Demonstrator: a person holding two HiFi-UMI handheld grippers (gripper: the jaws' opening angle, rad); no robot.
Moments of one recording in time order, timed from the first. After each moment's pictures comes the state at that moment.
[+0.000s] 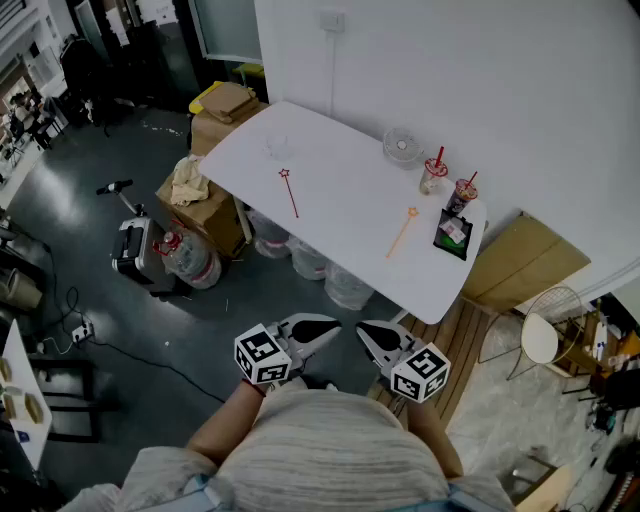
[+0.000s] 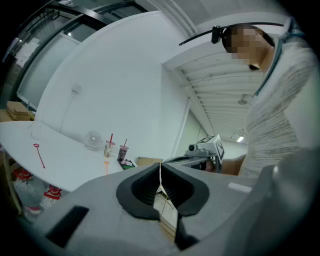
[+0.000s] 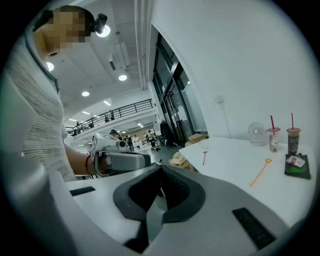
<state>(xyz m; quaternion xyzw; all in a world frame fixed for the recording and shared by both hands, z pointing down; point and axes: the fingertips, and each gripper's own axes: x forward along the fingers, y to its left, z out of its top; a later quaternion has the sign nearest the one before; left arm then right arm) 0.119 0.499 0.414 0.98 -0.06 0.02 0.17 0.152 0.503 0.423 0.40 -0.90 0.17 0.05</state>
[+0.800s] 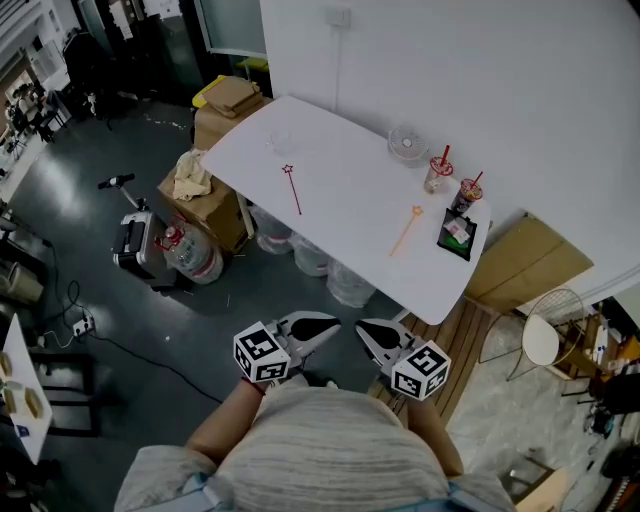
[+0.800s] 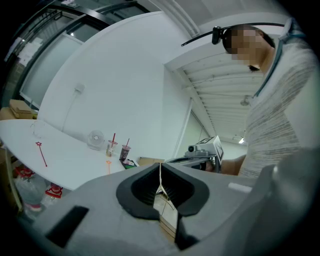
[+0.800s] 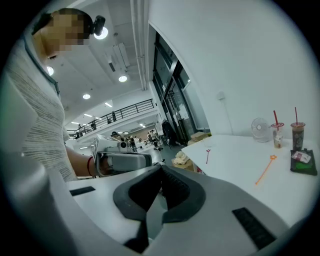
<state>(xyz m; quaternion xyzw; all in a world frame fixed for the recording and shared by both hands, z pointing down) 0.114 0.489 0.416 0.98 -0.06 0.02 0.17 0.146 0.494 0.426 0.38 -0.90 0.19 0.04</state>
